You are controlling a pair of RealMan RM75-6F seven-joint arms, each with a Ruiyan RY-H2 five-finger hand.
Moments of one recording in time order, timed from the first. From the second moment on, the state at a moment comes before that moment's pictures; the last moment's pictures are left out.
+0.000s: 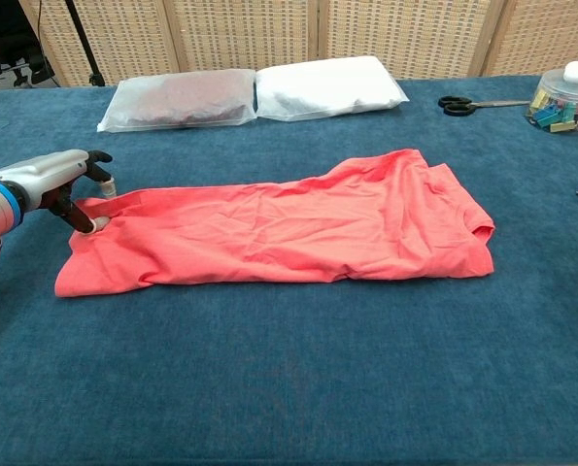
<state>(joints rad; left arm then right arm) -0.66 -1.70 -0.21 -1.19 0.85 0.94 0.32 0.28 -1.24 0.01 -1.48 -1.70 1.49 0.17</state>
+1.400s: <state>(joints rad) -0.63 -1.46 -0.21 -0.95 0.77 0.70 0.29 0.27 -1.24 0.01 -1.49 -1.70 1.48 0.16</state>
